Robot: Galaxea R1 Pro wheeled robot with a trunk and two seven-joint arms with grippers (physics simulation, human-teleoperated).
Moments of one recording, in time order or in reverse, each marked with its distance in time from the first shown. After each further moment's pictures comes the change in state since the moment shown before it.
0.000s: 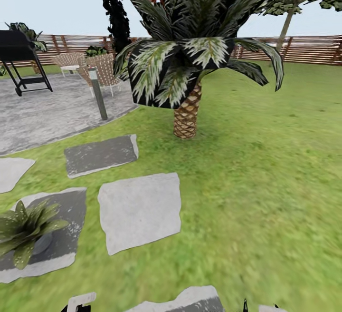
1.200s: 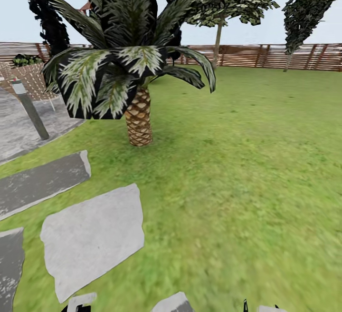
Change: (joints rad) left arm 0.000 0.000 -0.002 0.001 -0.001 -0.001 0.000; right arm 0.001 -0.001 0.000 0.000 0.001 0.000 0.000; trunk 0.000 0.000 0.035
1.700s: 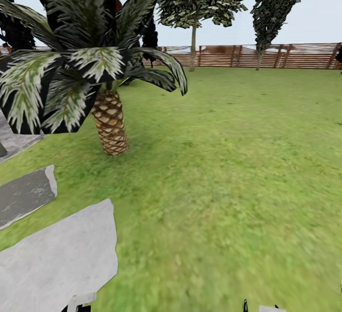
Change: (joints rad) left arm 0.000 0.000 0.001 -0.001 -0.002 0.001 0.000; right arm 0.000 0.000 0.000 0.000 0.000 0.000 0.000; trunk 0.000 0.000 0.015
